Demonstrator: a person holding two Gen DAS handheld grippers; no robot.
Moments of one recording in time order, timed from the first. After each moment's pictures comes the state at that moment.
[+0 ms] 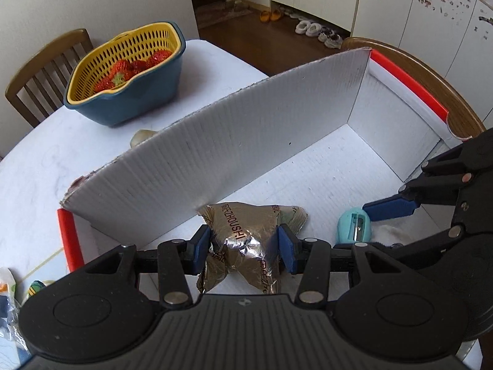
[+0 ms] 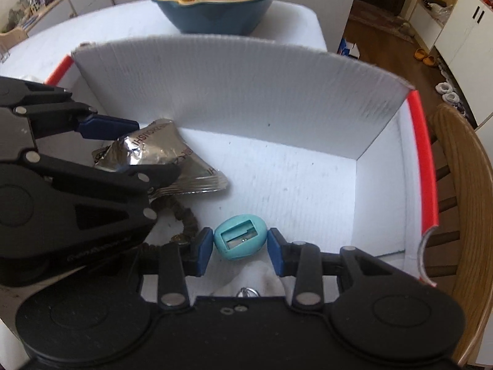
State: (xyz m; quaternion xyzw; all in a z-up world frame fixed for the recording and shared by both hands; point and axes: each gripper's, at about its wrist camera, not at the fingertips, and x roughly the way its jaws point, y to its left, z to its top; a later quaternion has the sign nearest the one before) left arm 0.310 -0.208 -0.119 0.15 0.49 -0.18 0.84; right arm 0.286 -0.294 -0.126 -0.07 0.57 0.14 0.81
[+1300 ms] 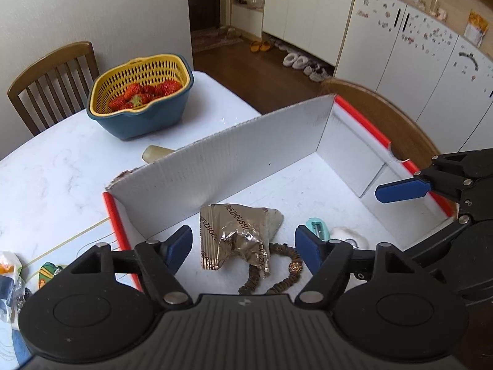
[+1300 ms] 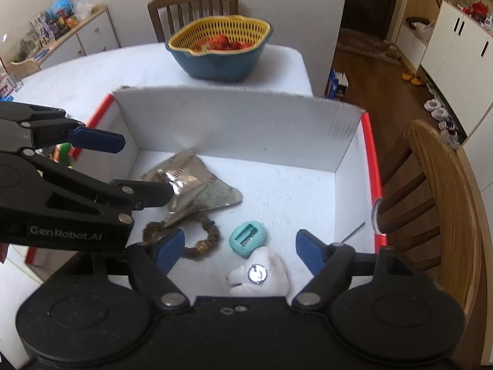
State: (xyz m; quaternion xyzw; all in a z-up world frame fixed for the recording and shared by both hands) left arm 0.269 -0.174 -0.064 0.09 0.45 -0.21 0.86; right arm 0.235 -0.306 -0.070 -0.05 0.50 0.13 0.86
